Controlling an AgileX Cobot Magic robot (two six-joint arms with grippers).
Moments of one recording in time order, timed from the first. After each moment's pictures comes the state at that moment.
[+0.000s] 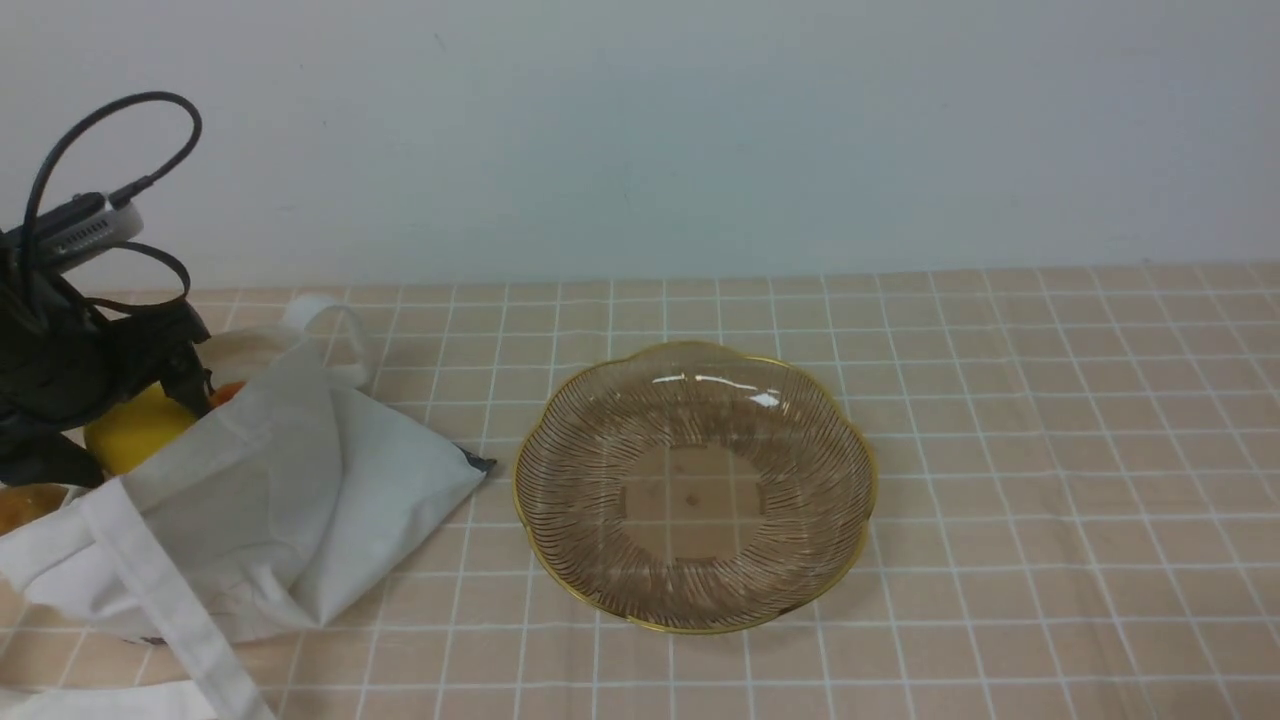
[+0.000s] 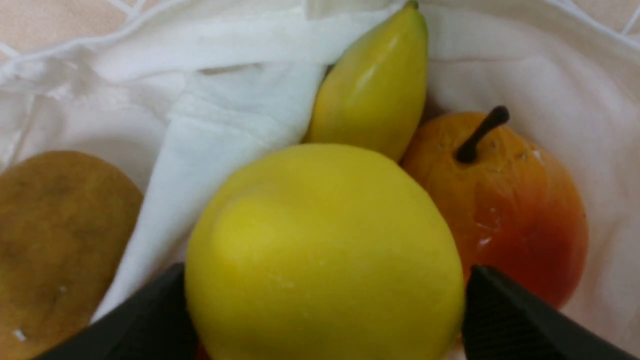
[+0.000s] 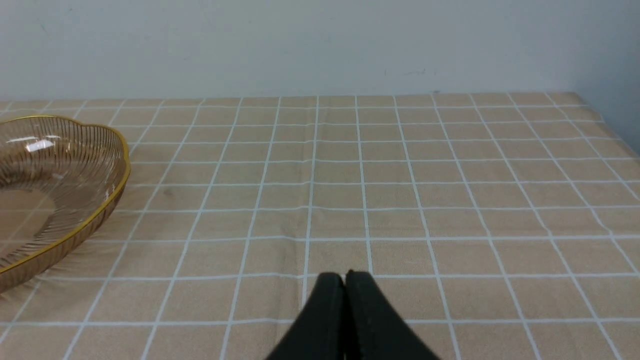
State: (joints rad) right arm 0.00 -0.02 0.02 -0.10 0.39 0.10; left arm 0.20 1.76 -1.24 -0.15 0.83 -0.33
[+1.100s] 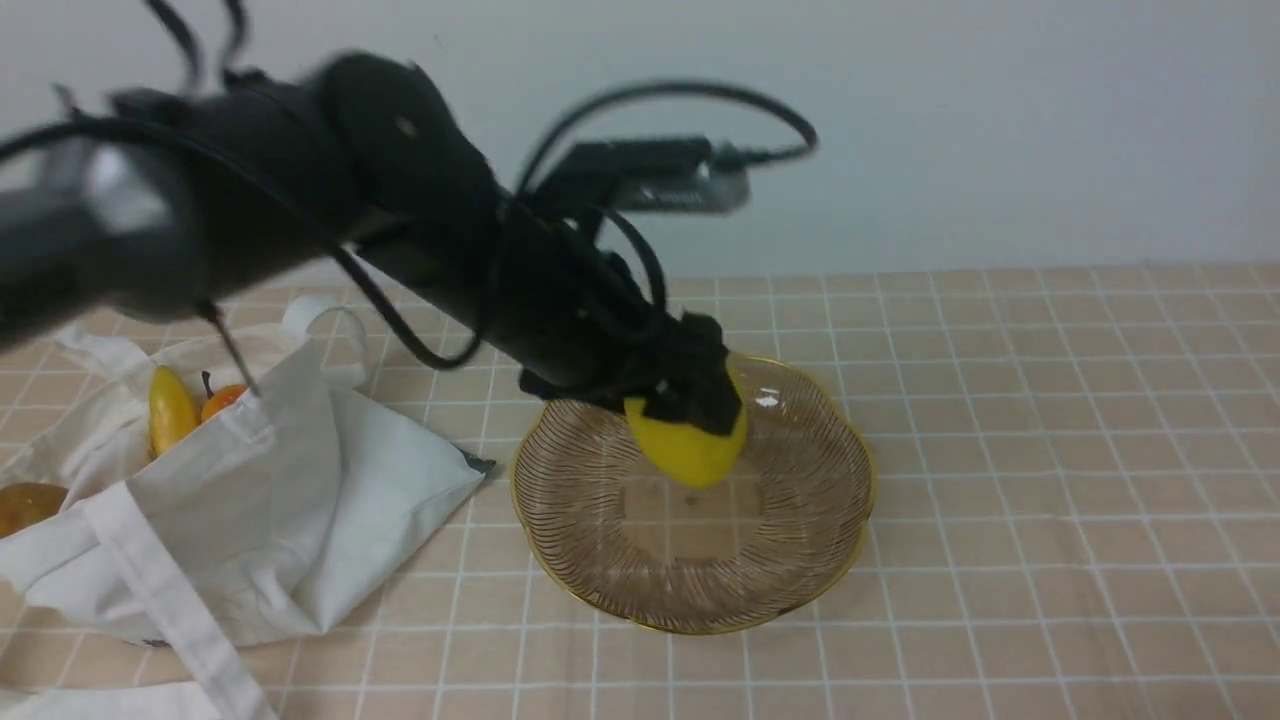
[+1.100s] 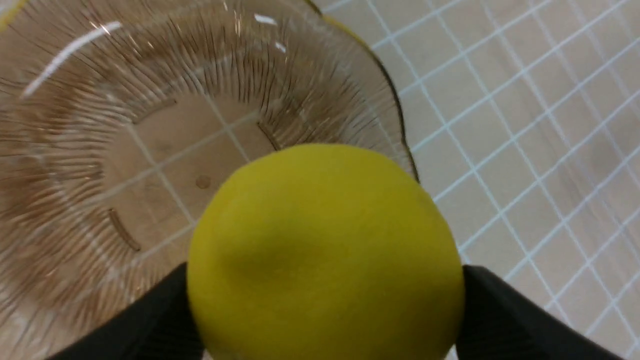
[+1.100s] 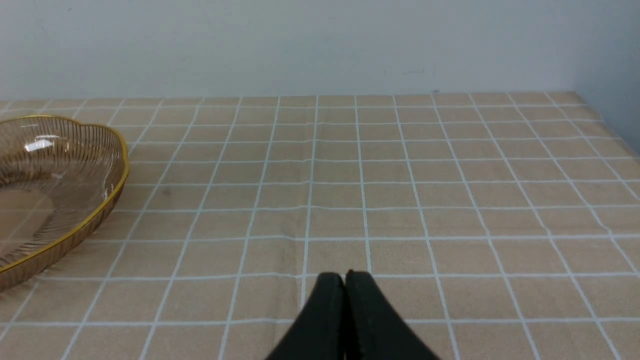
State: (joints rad) right arm 0.00 -0.02 0.02 -0.10 0.39 0.10; left arm -0.48 1.80 -1.40 -0.53 0.79 0.30
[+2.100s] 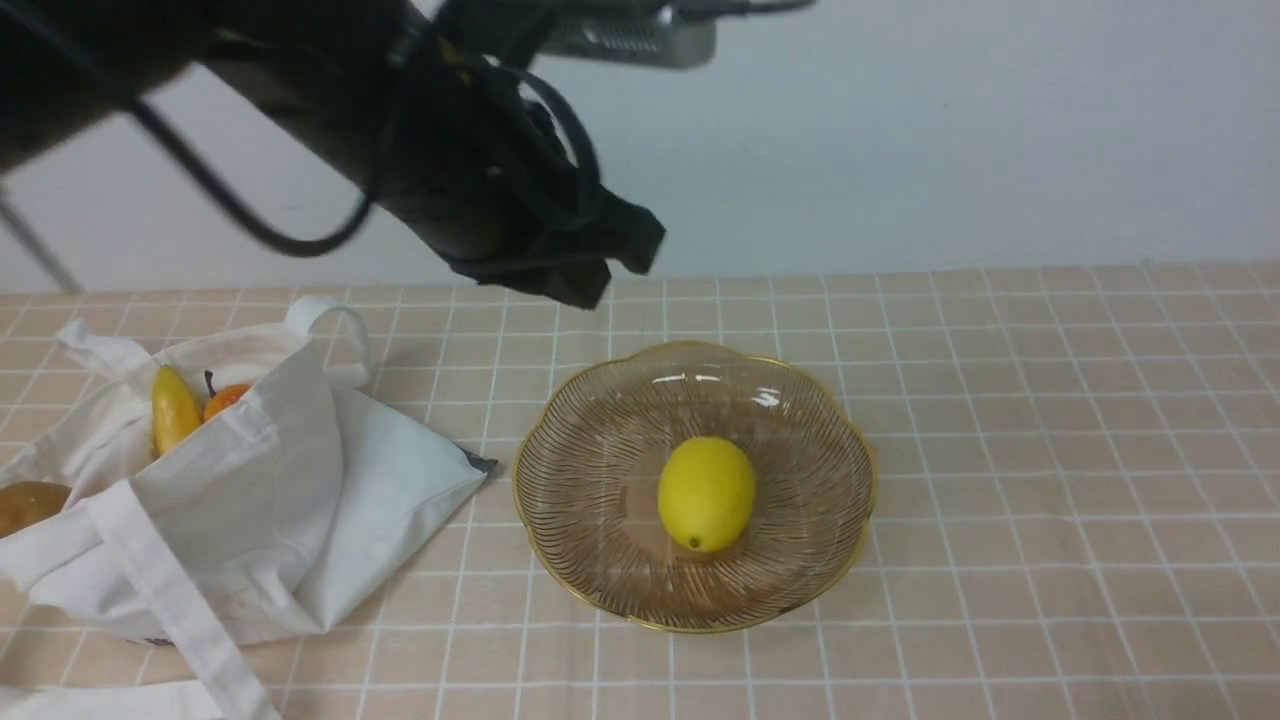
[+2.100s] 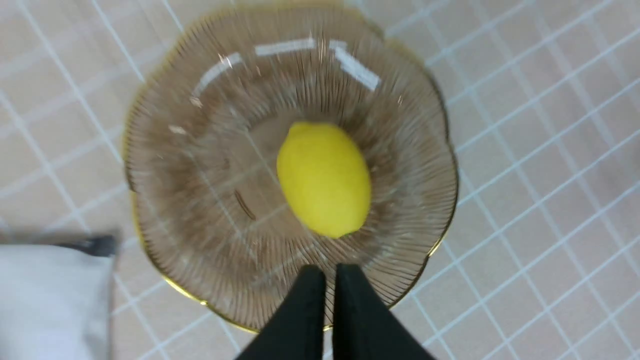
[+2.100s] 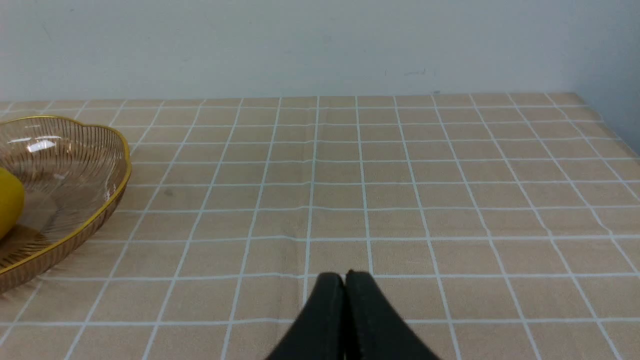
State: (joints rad) right arm 0.00 -0.02 0.02 -0.10 0.39 0.10; left arm -0.49 1.53 -1.55 -0.19 1.04 0.06
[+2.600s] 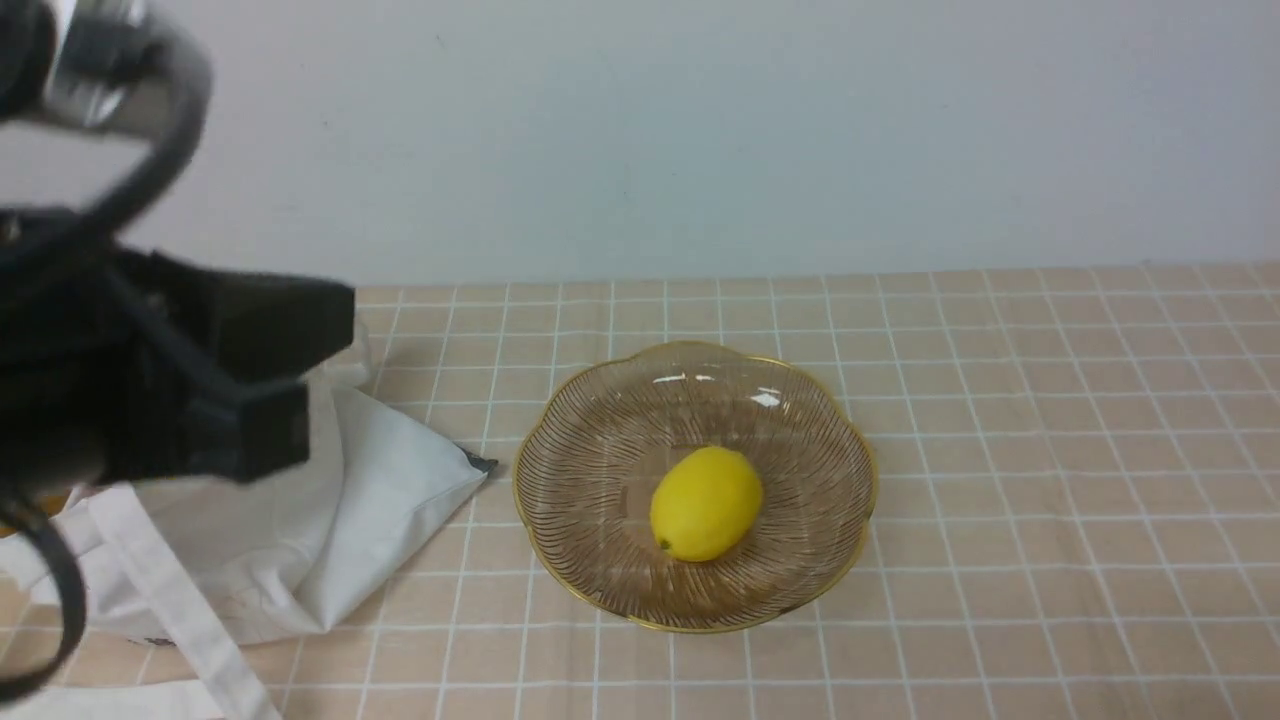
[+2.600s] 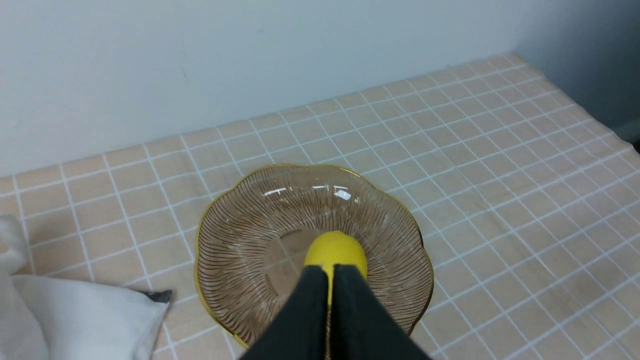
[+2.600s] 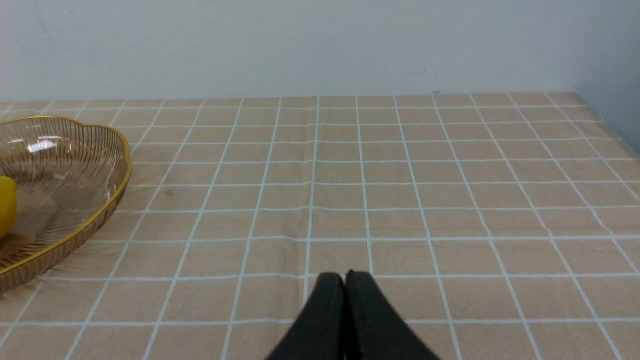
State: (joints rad) right arm 0.00 -0.02 0.02 -0.10 0.39 0.10; left arm -0.49 0.79 -0.85 -0.17 0.55 -0.02
